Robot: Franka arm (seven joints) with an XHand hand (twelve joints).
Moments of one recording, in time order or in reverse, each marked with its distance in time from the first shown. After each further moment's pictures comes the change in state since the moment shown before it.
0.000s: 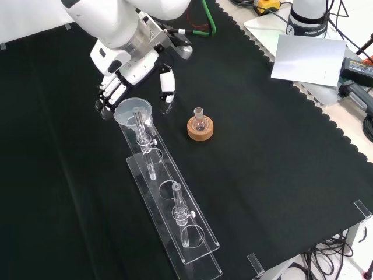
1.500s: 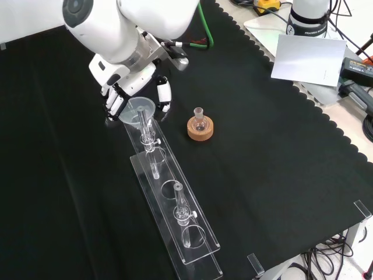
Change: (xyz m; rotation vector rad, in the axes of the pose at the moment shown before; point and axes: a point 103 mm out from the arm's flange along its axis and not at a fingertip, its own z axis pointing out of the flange) arm 0.000 0.022 0.014 -0.045 -0.075 0.032
